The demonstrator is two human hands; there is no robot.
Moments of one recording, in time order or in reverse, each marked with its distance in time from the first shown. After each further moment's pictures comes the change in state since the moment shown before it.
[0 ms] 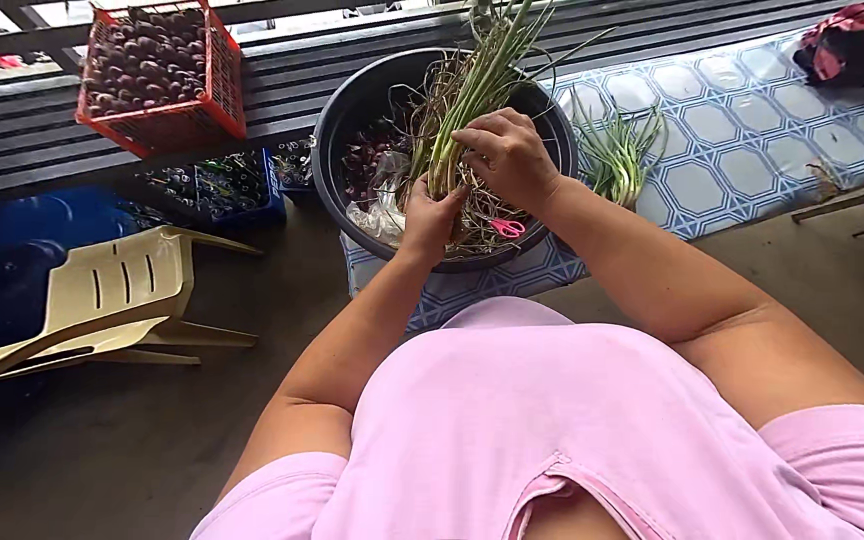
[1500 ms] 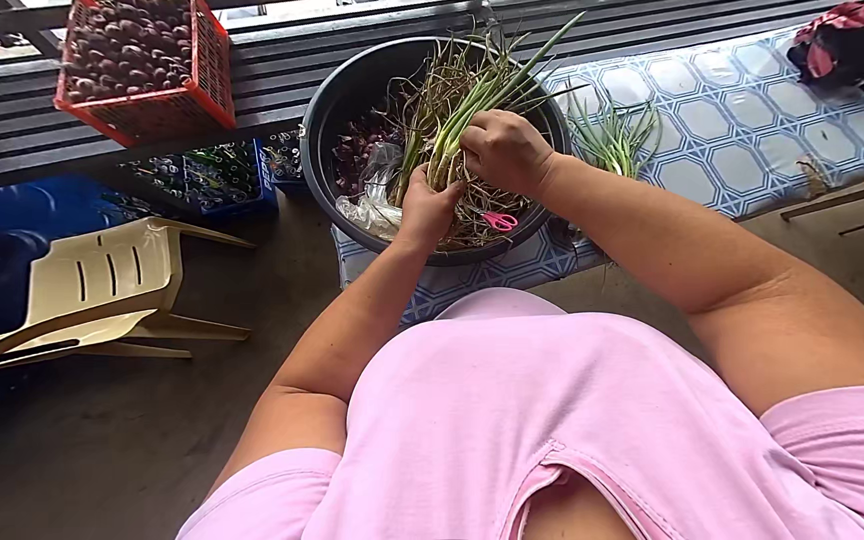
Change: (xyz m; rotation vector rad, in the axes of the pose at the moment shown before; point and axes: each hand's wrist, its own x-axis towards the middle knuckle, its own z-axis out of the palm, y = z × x) left_hand 0.007 0.001 0.008 0.260 0.027 -0.055; right_hand 0.005 0.014 -0.002 -0.115 -0.189 -0.137
